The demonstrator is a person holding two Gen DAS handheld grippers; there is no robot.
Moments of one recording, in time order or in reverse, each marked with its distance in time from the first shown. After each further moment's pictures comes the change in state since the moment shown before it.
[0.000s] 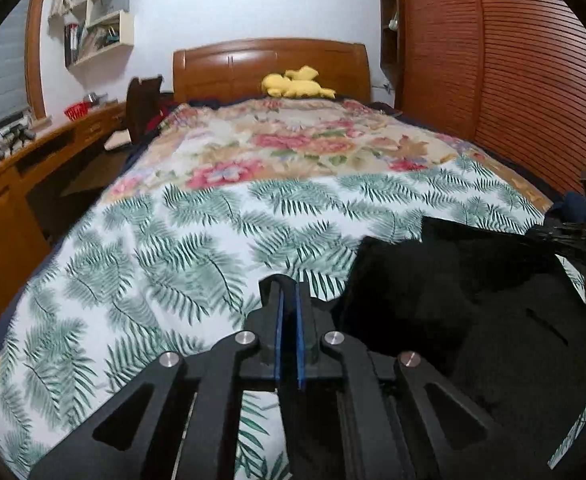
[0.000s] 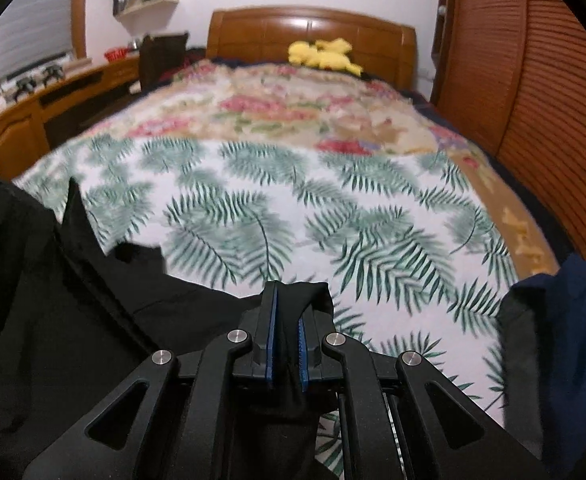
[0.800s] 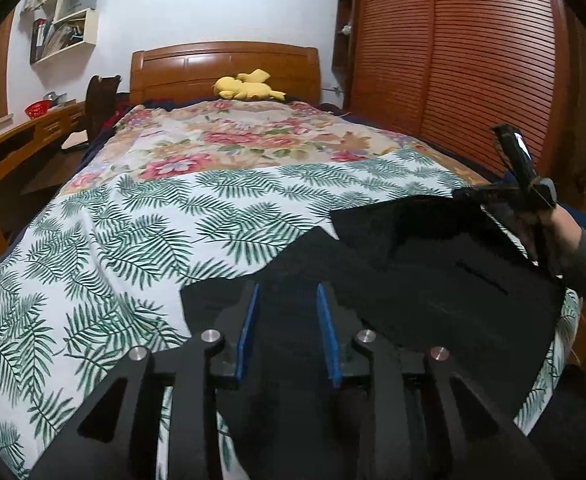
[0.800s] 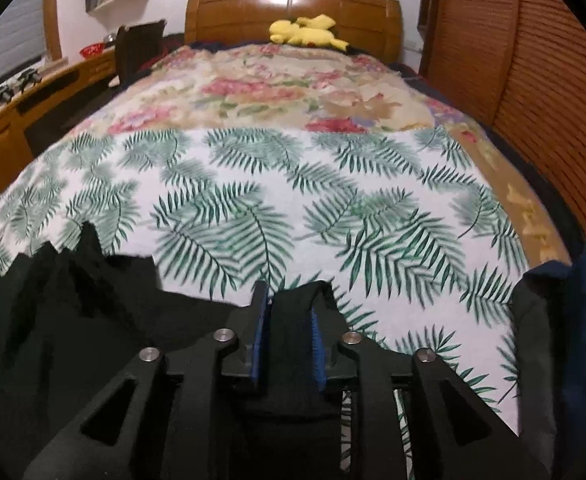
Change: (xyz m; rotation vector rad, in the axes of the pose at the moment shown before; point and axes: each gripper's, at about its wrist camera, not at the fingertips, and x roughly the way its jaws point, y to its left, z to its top) left arm -0.041 -0.019 -0.041 0.031 -0.033 -0.201; right arm 0.000 0.010 0.027 0.065 0.022 -0.056
